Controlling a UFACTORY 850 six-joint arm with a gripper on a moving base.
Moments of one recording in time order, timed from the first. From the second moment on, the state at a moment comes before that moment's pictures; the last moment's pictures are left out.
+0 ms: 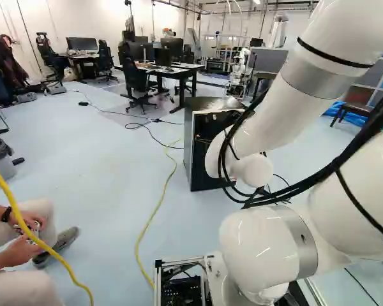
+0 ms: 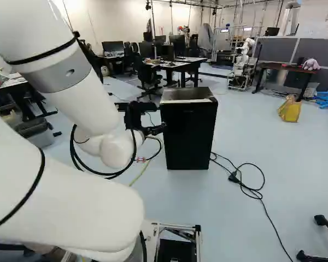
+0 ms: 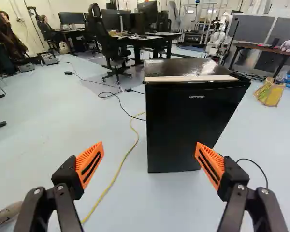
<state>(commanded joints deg) 0.0 16.0 -5.0 0.0 50.0 0.0</state>
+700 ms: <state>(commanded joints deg) 0.0 16.0 -5.0 0.0 50.0 0.0</state>
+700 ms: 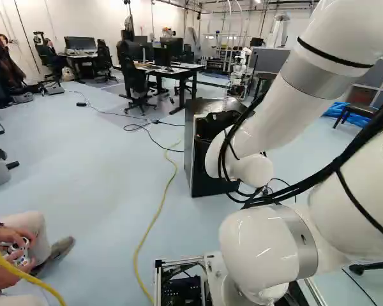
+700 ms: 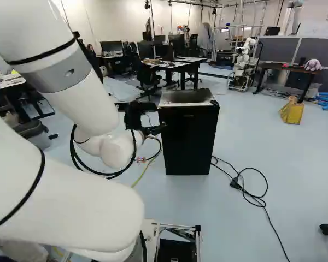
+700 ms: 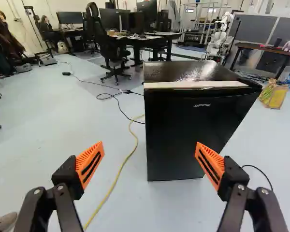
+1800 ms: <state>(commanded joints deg) 0.0 16.0 -5.0 0.0 50.0 0.0</state>
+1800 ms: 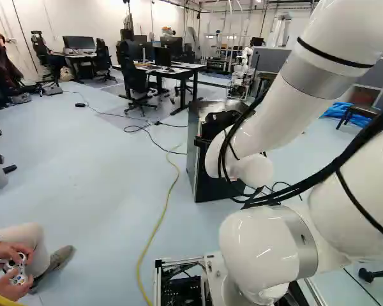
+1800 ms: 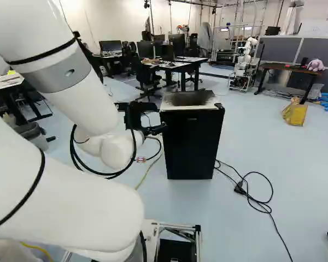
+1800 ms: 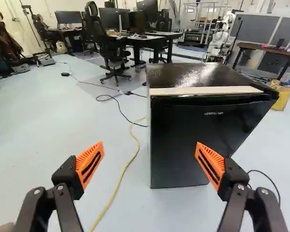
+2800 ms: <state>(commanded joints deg) 0.4 15.9 -5.1 0.3 50.0 0.0</state>
